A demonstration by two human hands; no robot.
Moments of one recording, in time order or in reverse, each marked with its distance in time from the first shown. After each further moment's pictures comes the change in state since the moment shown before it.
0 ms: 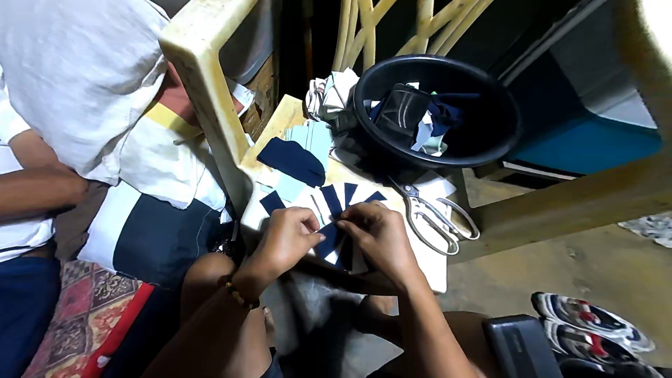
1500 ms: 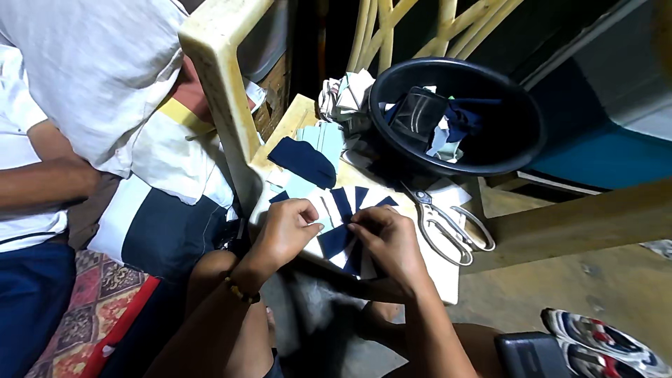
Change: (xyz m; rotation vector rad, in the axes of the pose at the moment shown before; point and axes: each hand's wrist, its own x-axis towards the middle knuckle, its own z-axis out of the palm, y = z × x) left_hand 0.004 -0.010 -0.010 -0.046 0.120 0.009; right_hand 0.002 0.008 0.004 -0.012 0.011 0.003
